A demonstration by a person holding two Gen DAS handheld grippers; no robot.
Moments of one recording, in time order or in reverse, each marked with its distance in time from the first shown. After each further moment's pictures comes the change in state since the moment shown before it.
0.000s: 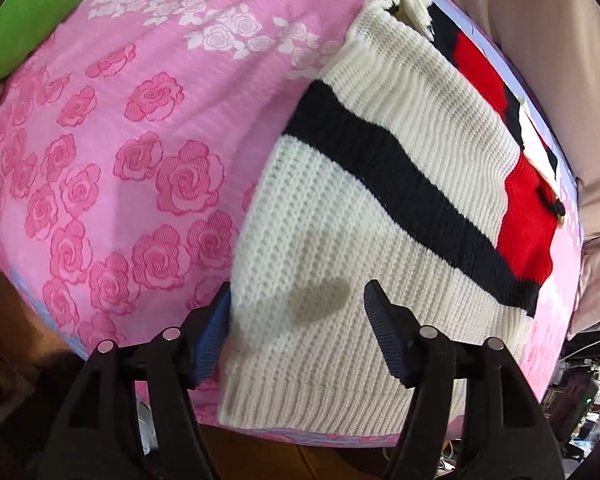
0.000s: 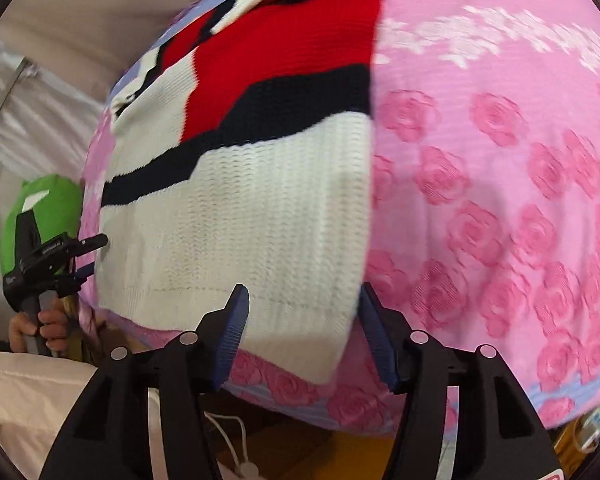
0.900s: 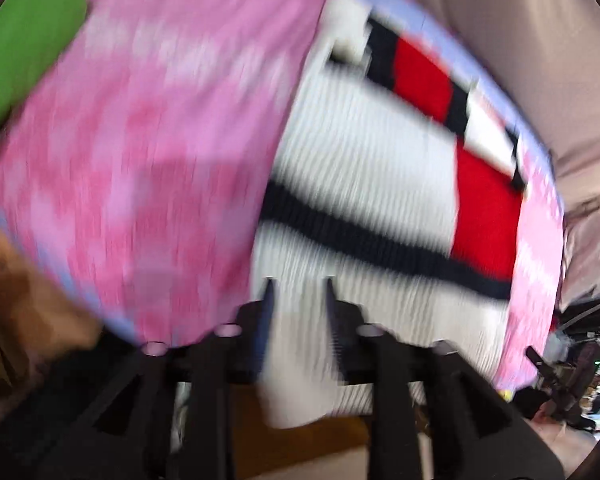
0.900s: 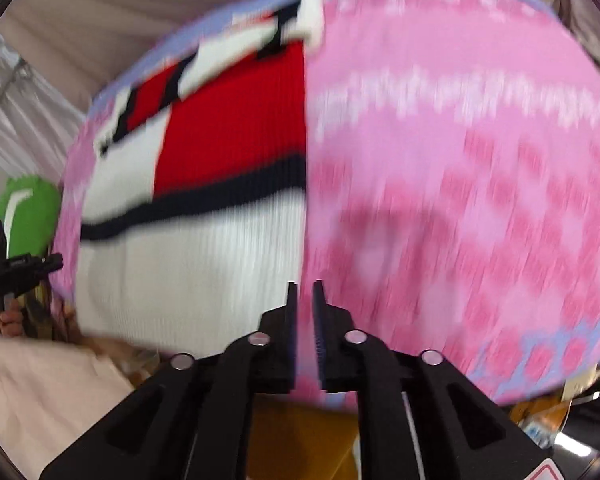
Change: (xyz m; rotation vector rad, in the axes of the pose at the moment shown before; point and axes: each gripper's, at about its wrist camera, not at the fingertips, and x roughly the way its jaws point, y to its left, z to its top) left arm -0.063 -0.051 -0.008 0.090 -0.053 -0.052; right arm -0.114 -0.075 0.031 -0.033 -0.113 -0.150
